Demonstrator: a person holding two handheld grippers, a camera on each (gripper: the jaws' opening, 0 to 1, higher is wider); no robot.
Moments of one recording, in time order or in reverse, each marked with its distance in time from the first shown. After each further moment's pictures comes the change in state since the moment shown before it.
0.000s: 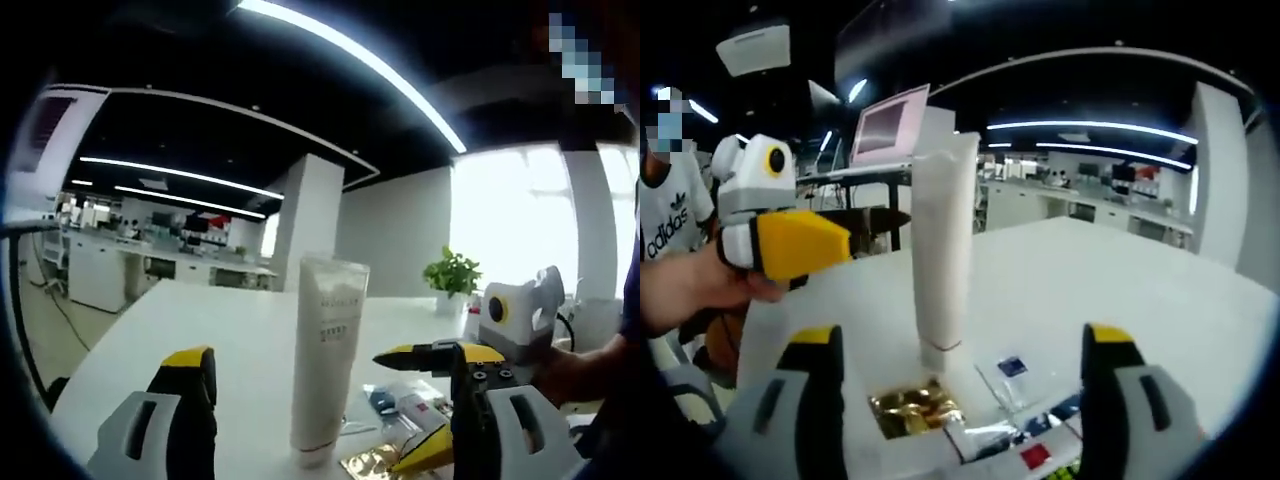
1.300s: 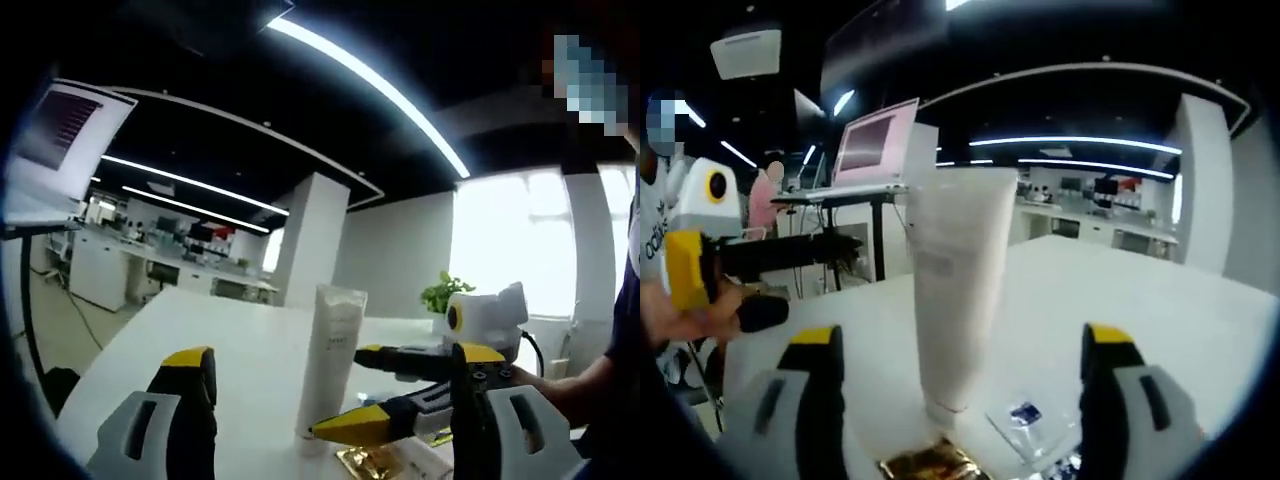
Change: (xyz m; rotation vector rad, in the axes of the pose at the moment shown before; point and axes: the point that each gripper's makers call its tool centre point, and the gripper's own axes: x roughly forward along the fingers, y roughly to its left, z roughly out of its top) left arm -0.041 0.001 0.019 -0.053 -0.087 -0.002; right arm 0.032 0.001 0.033 0.009 -0.067 -0.097
